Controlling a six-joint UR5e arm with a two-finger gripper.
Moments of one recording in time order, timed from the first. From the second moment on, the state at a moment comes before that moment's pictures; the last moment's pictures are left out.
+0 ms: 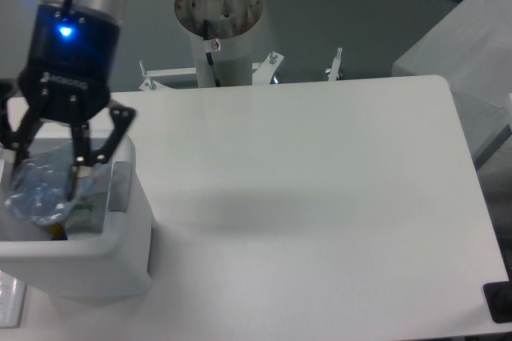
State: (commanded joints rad) arm 2.08 -1.79 -1.39 -0.61 1.21 -0.02
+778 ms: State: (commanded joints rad) arm 2.11 -1.79 -1.45 -0.62 1.24 0.10
